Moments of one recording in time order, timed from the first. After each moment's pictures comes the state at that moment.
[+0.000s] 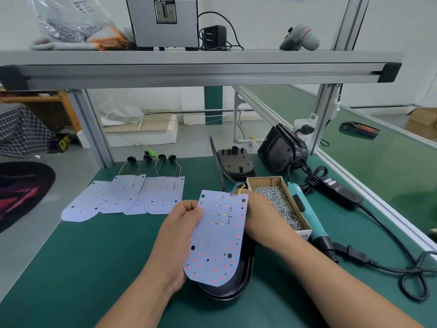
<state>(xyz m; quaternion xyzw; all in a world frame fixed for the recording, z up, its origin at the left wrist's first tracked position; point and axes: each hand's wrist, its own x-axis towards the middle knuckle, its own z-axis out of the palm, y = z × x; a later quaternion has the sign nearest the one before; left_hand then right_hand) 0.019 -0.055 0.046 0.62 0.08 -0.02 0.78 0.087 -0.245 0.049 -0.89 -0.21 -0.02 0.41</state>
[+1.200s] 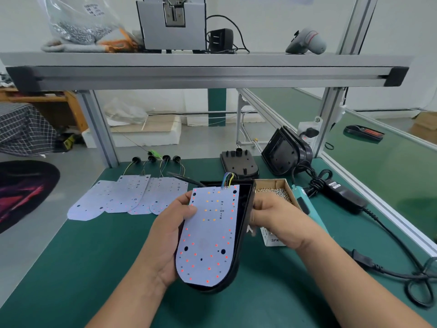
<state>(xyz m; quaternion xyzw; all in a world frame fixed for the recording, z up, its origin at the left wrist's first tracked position) 0.027 -0.035 0.049 0.48 0.04 -0.06 0.88 0.097 -0.267 0.053 -0.73 -0.28 0.16 0.60</state>
